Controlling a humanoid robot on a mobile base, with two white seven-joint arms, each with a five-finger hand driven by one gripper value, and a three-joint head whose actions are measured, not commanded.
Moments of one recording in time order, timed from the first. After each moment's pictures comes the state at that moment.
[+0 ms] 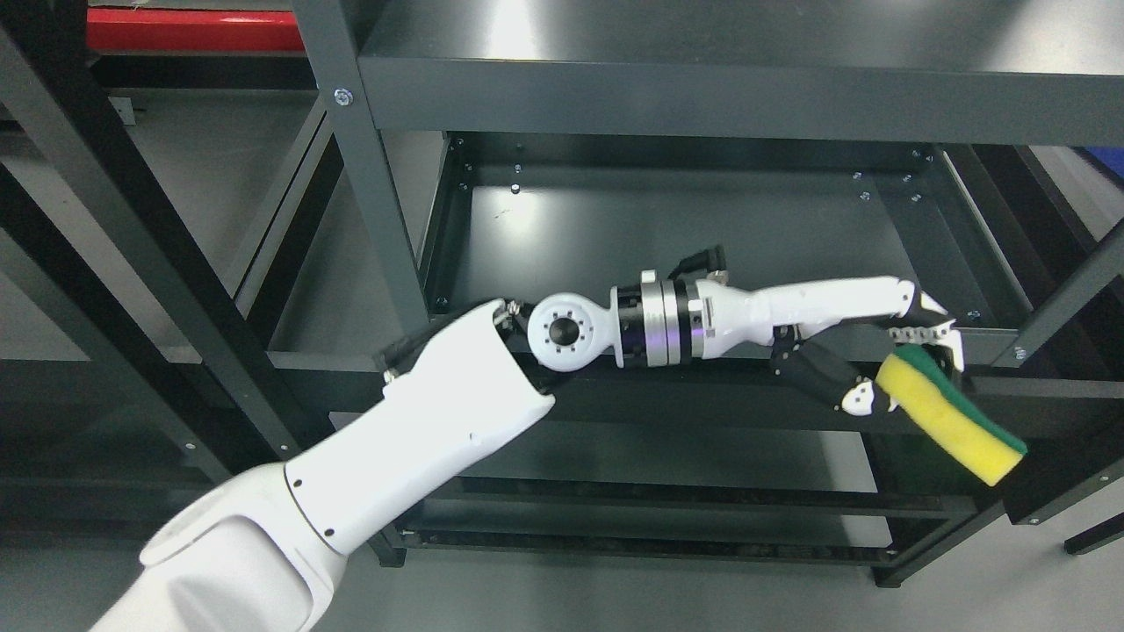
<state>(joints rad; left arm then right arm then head) -1.00 0.00 -0.97 -1.24 0.36 -0.32 -0.50 -0.07 0.00 -0.21 0.00 -0.11 0.08 -0.07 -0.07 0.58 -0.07</state>
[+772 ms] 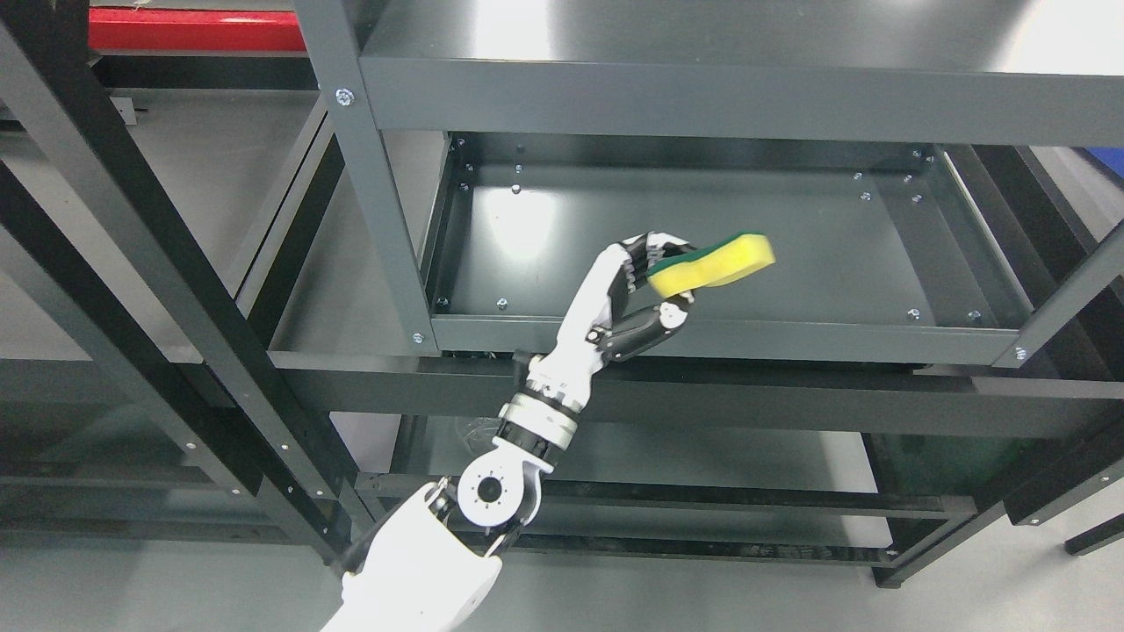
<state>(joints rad) -0.48 0.00 -0.65 -1.47 0.24 -0.23 0.22 -0.07 0.00 -0.21 0.00 -0.11 0.08 -0.07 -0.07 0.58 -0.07</state>
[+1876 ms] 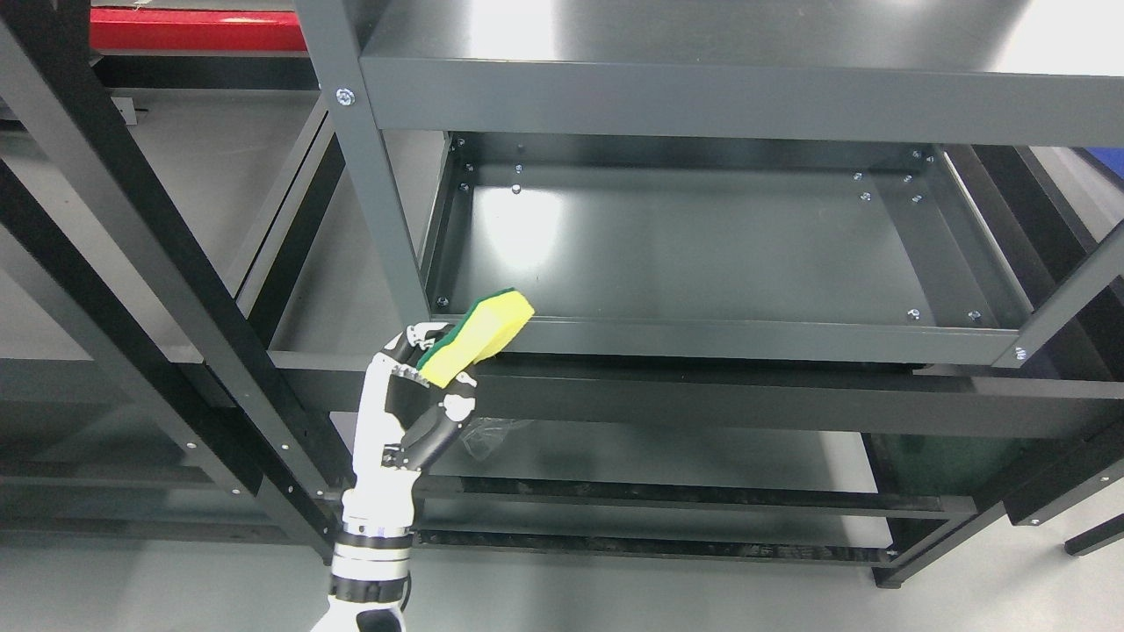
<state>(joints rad) -0.03 0.09 -0.33 -1.73 0.18 -0.48 0.21 -0.07 0.00 -0.21 0.00 -0.11 0.08 -0.07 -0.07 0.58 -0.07</state>
